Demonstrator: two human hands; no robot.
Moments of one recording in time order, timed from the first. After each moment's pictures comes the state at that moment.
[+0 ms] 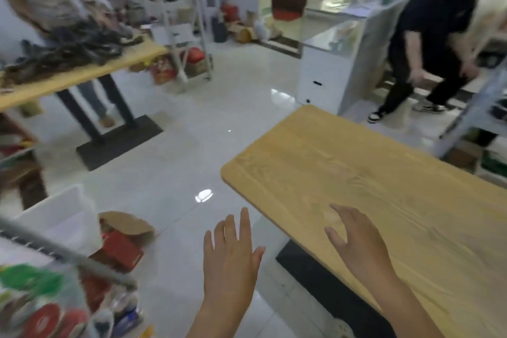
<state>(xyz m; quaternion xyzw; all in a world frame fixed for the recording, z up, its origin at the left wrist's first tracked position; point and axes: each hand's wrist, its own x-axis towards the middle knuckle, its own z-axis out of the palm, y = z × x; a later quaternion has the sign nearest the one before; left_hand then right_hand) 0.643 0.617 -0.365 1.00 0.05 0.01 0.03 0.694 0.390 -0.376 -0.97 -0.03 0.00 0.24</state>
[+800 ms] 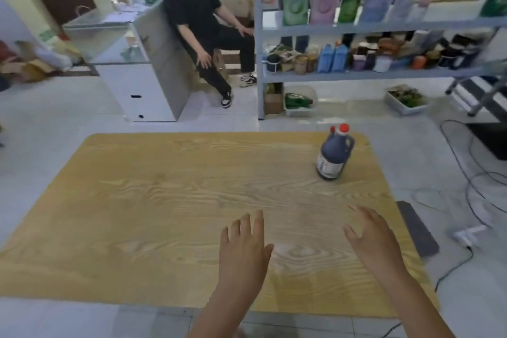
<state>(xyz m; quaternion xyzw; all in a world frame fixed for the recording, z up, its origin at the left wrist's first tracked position) 0.609 0.164 -0.379 0.93 -0.35 -0.07 0.04 0.493 -0.046 -0.398 -0.88 0.40 -0.03 0.24</state>
